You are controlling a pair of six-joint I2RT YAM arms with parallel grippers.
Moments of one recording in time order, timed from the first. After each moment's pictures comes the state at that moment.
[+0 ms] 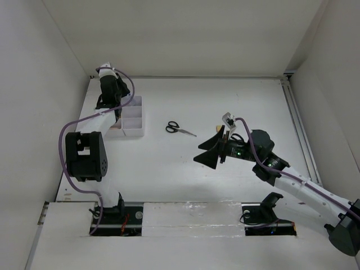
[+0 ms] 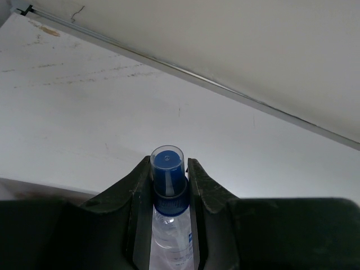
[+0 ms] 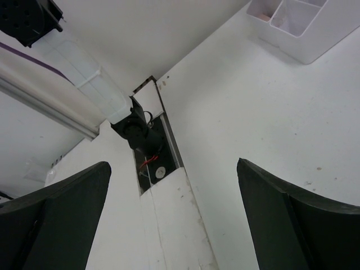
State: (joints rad) left arm -0.01 1.72 1.20 0.25 -0.10 -0.39; right arm 0.71 0.89 0.60 0.27 -0.59 0.60
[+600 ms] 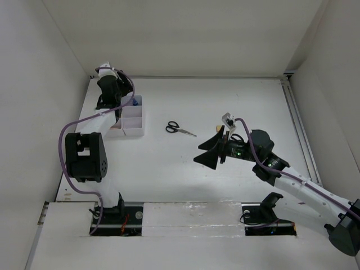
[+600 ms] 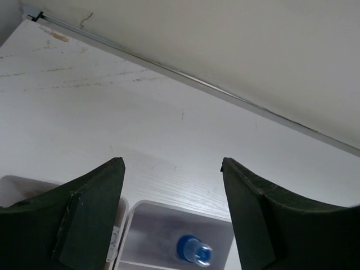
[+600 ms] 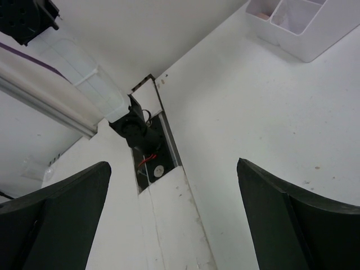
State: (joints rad) left arm -0.01 1.71 1.20 0.26 -0.13 -0.38; right arm 0.71 0.89 0.60 0.27 -0.60 0.58
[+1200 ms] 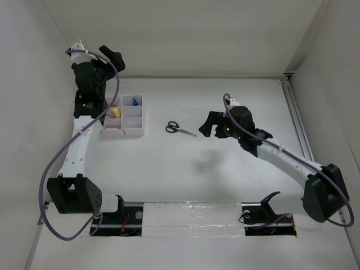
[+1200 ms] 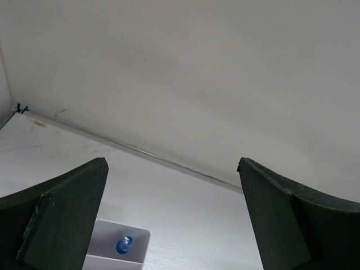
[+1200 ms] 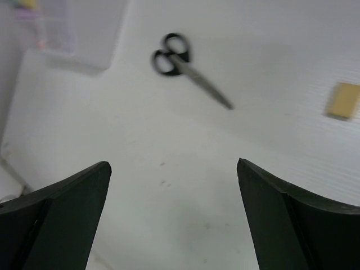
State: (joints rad) left arm -0.01 1.39 1.35 0.07 -0.10 -0.48; right arm 0.56 1.24 0.82 -0.01 -0.21 0.53
